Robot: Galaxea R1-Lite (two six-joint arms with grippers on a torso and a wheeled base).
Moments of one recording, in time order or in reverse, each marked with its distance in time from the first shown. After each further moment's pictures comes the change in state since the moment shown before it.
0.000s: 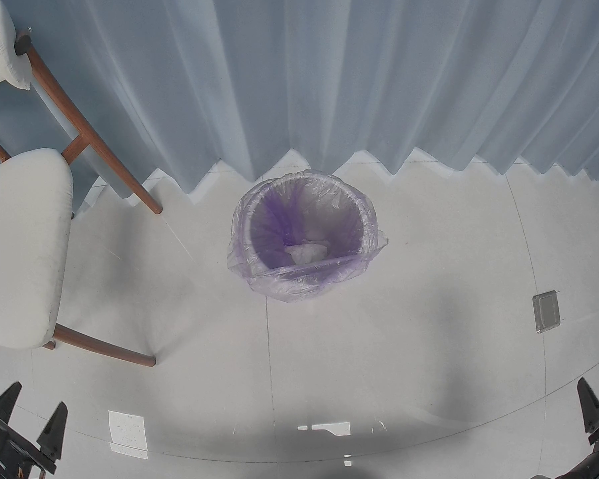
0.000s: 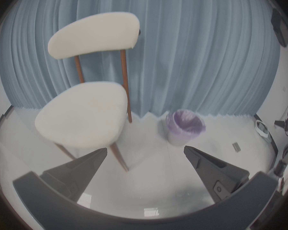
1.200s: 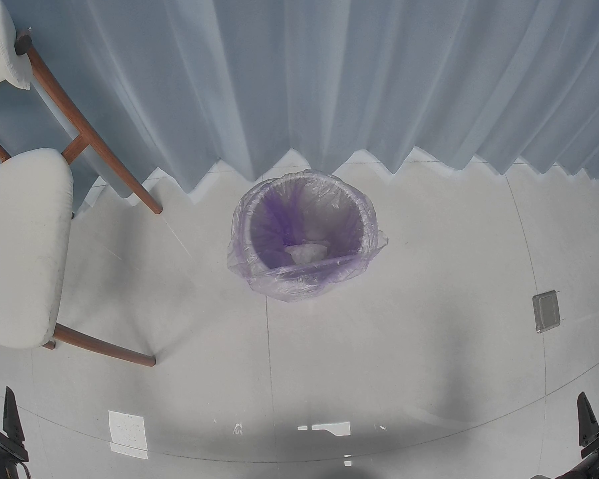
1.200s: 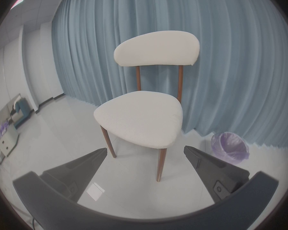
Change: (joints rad) left arm 0.192 -0.250 0.000 0.137 0.311 -0.134; right arm -0.039 -0.221 0.065 0.106 -0.062 0.042
